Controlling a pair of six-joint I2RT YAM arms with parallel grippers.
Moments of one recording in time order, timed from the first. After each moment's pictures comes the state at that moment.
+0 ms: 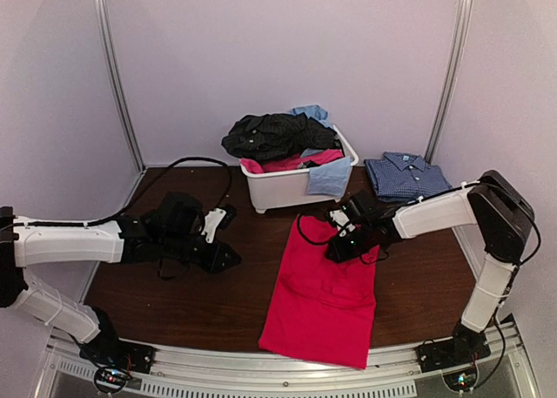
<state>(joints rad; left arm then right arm) -0.86 1.33 0.76 -0.18 0.21 -0.33 0.66 1.77 0.94 -0.15 -0.12 0.32</state>
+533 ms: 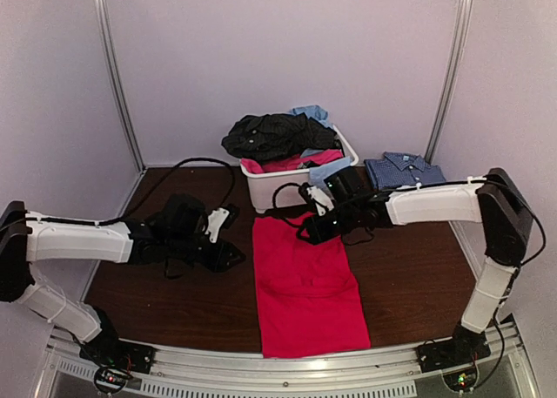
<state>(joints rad) -0.78 1.36 0.71 -0.07 0.21 -0.30 0.74 1.84 1.19 -0.17 -0.22 0.26</state>
